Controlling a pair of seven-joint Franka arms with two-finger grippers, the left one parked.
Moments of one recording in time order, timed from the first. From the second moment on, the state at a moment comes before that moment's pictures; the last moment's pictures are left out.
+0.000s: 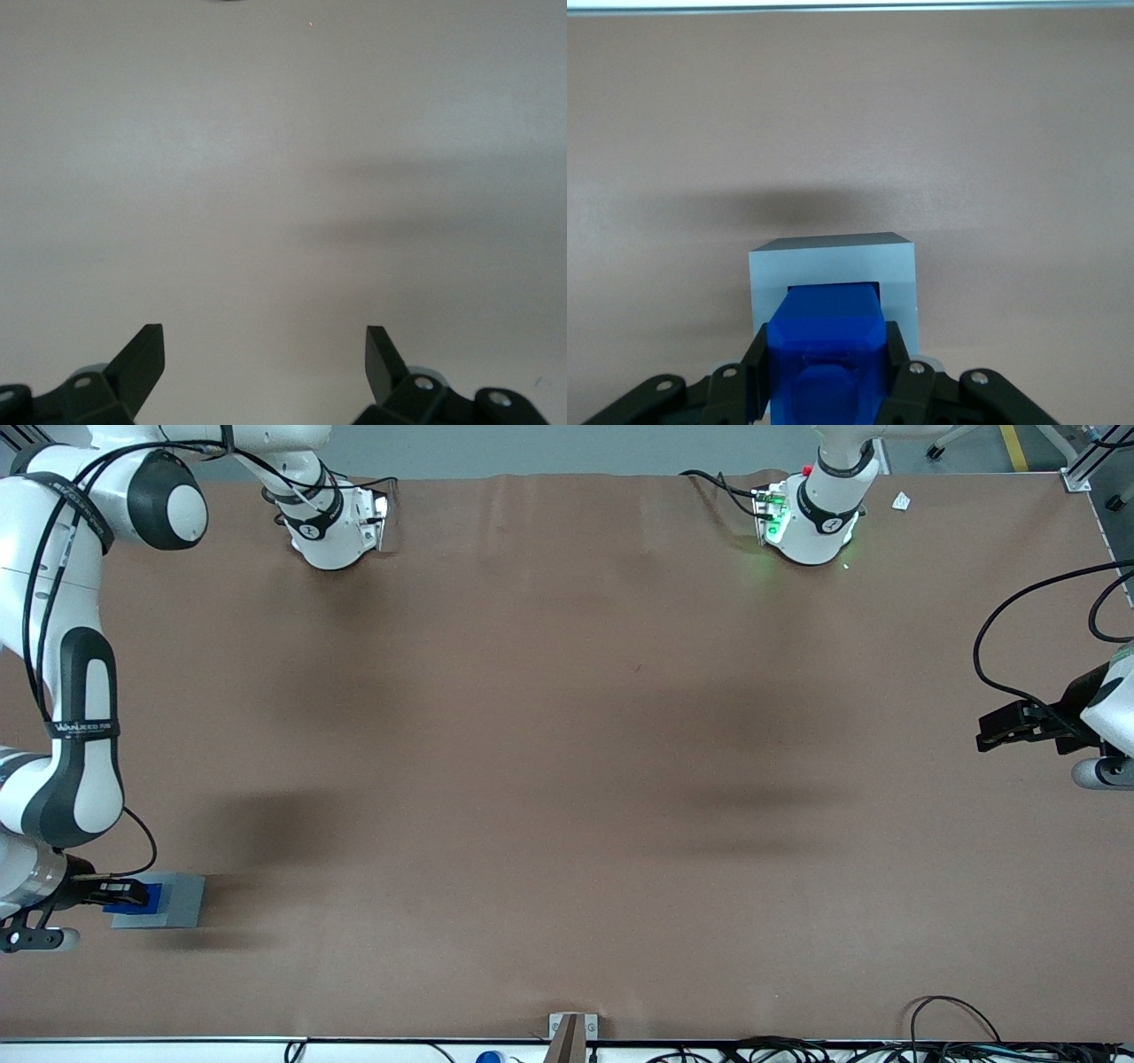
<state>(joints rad) -0.20 0.93 -0.06 -1.03 0.05 2.08 -0.20</state>
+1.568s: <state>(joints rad) -0.08 0.86 -0.05 -0.87 0.05 1.67 -0.14</state>
